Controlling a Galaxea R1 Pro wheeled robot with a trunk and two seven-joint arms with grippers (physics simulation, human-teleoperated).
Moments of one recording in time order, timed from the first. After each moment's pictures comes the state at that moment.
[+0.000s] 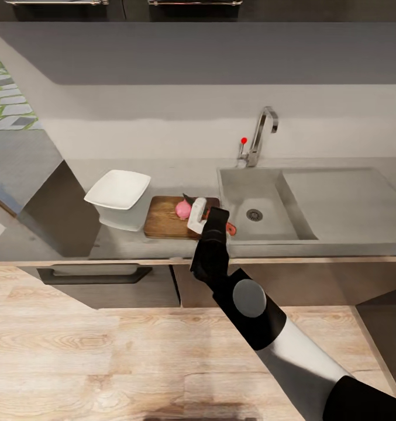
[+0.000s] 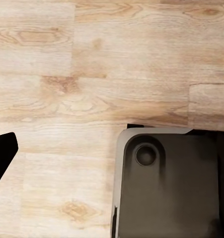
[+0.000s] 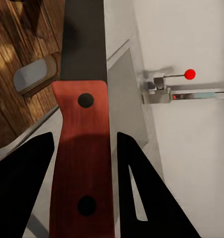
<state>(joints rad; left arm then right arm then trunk) 0.17 0.13 -0.15 -0.60 0.25 -0.58 0.05 -0.89 0.17 0.71 -1.40 1.46 0.98 0.56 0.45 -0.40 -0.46</state>
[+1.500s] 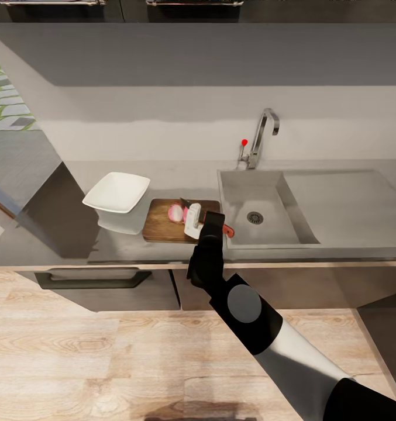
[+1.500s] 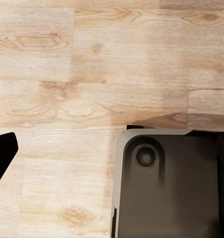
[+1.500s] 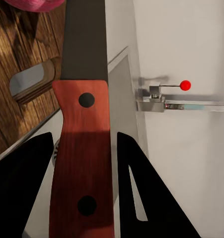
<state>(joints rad) 0.17 0.13 -0.15 -0.61 0.25 -0.58 0.05 -0.87 0.17 0.75 -1.37 1.51 0.96 0.56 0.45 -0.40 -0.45</state>
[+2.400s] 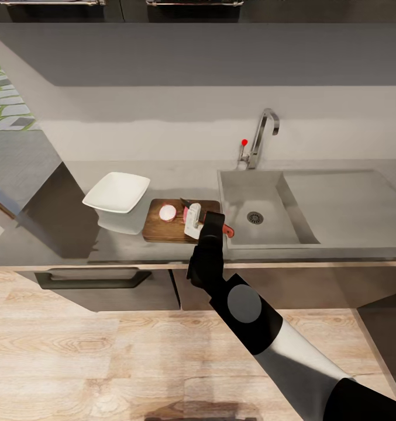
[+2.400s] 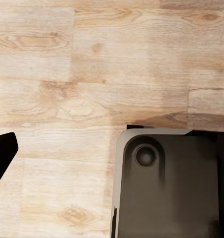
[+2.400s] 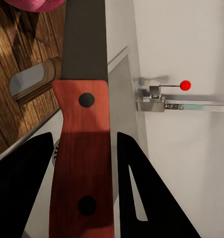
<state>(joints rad) 0.17 0.13 -0.15 -0.61 0.25 -0.58 0.05 -0.87 0.17 0.75 -1.37 1.51 0.96 0.56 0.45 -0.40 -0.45</state>
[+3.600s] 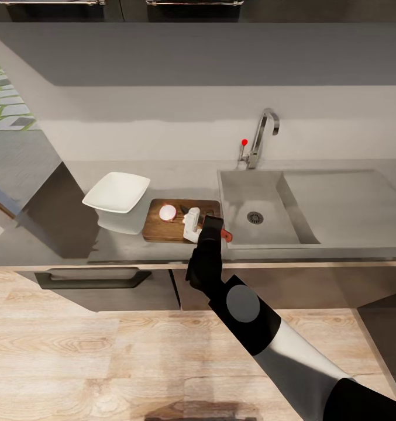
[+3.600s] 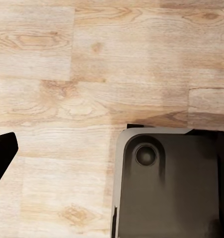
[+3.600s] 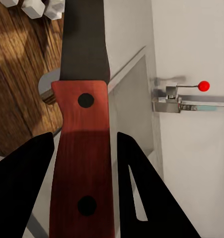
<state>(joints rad) 0.17 0.13 -0.15 -0.60 0.25 -0.58 0.04 -0.87 0.17 0.76 -1.34 1.46 0.98 0.56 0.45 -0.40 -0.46</state>
